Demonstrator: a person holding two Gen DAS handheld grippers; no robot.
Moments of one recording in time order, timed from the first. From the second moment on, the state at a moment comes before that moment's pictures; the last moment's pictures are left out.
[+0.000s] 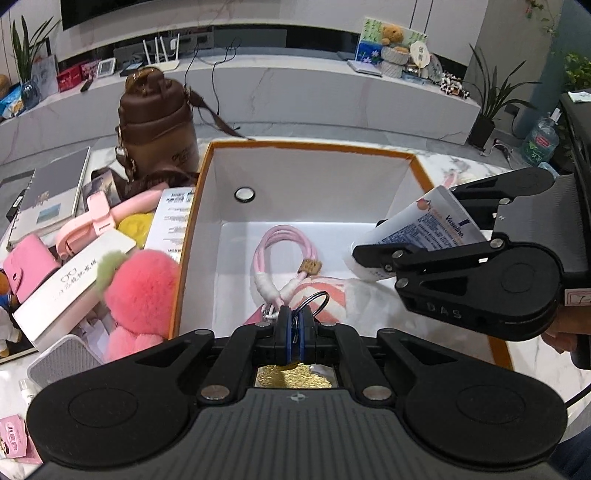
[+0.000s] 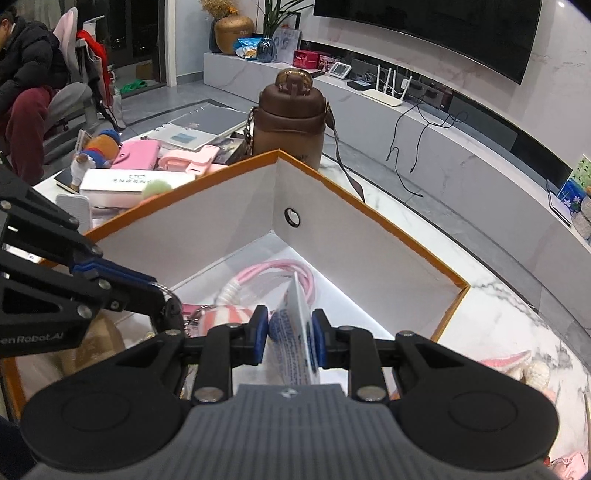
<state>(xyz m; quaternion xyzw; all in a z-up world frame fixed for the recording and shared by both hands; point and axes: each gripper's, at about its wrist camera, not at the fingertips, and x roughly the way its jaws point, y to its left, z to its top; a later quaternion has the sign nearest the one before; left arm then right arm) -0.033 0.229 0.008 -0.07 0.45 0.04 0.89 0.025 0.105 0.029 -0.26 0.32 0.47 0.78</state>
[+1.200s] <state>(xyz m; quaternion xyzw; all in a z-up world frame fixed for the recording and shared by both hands) -0.021 0.239 0.013 -0.09 0.44 0.10 0.89 0.021 0.110 0.029 -0.26 0.26 0.43 0.83</state>
